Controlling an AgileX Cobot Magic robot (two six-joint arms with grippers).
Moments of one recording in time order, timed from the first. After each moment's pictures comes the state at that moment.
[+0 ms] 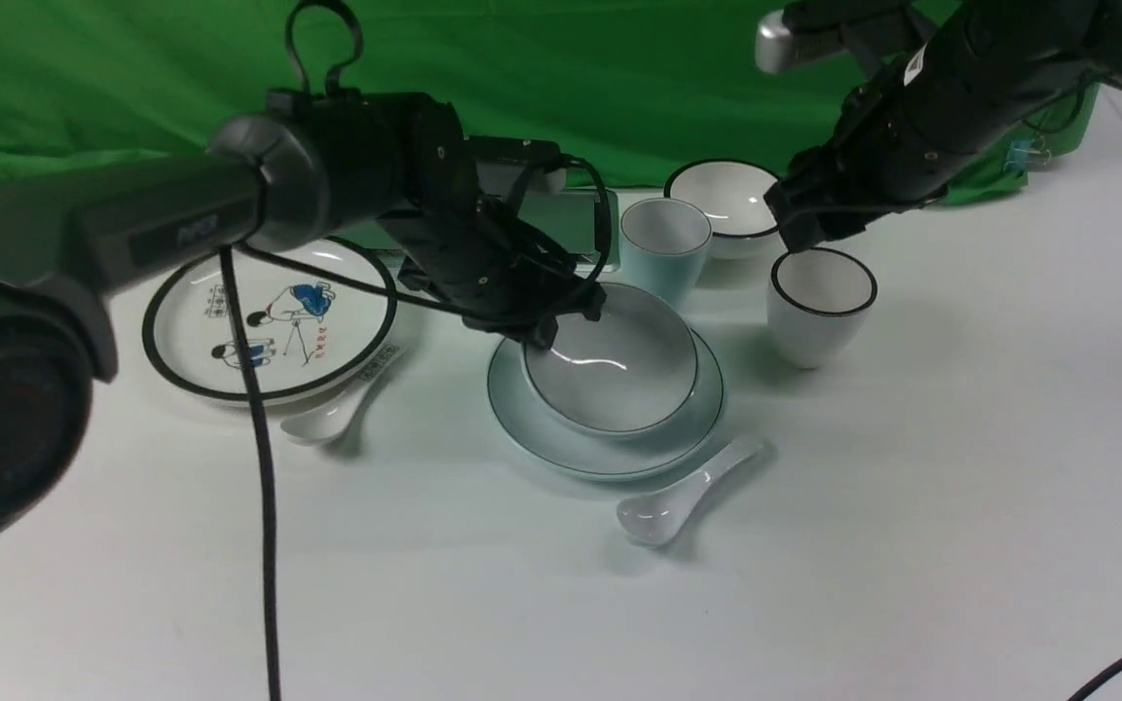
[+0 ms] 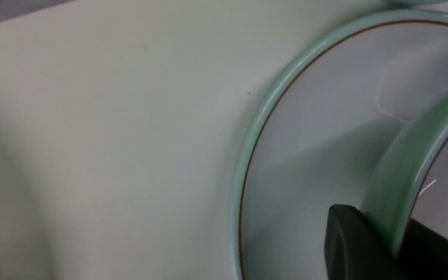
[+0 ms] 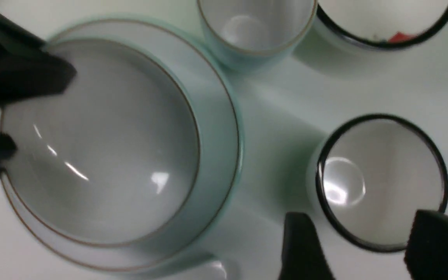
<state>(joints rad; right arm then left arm) 0.33 1.92 -1.77 0.21 0.85 -0.24 -0.35 2.18 -1.76 -0.30 0.72 0.16</state>
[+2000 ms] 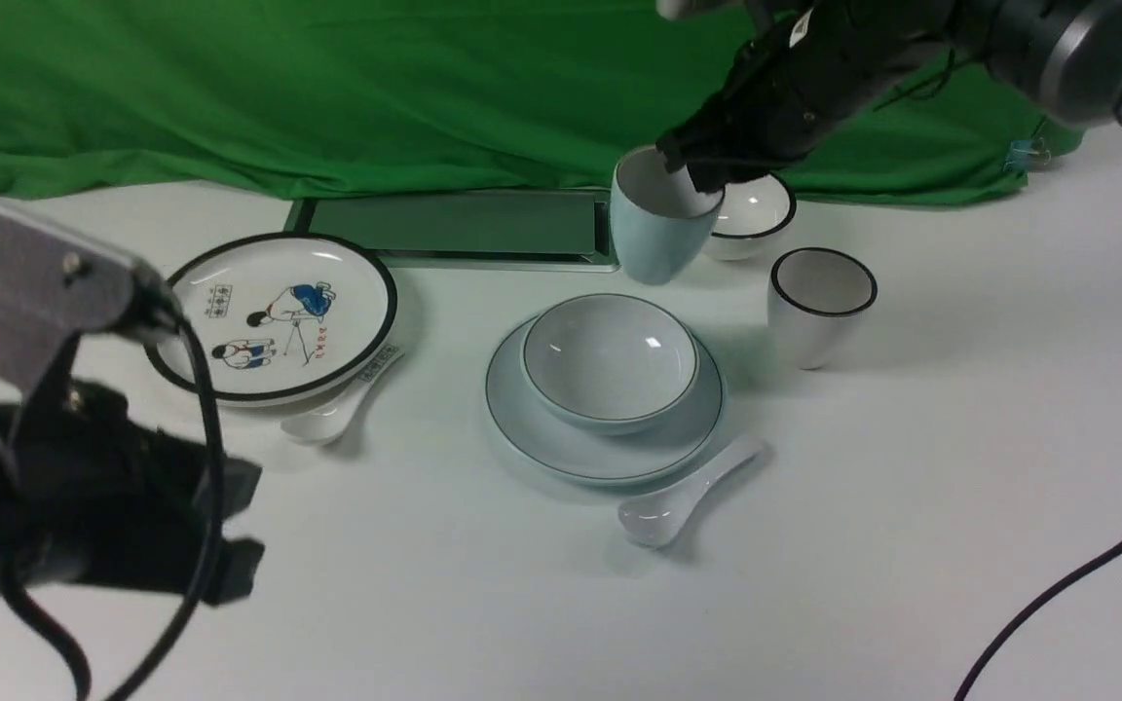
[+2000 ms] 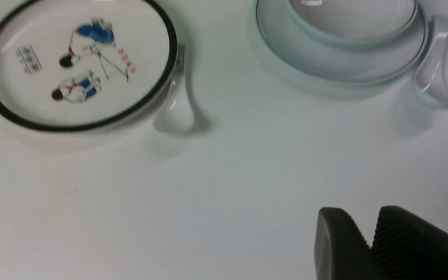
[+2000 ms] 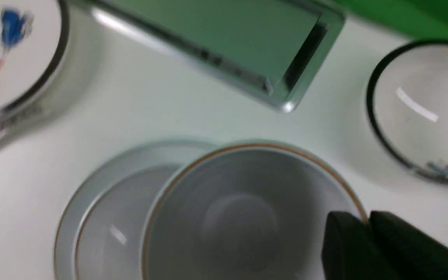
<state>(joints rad) 0.41 2.11 -2.05 0.22 0.90 -0.23 -0.36 0.92 -0.68 -0.07 0.57 0.11</state>
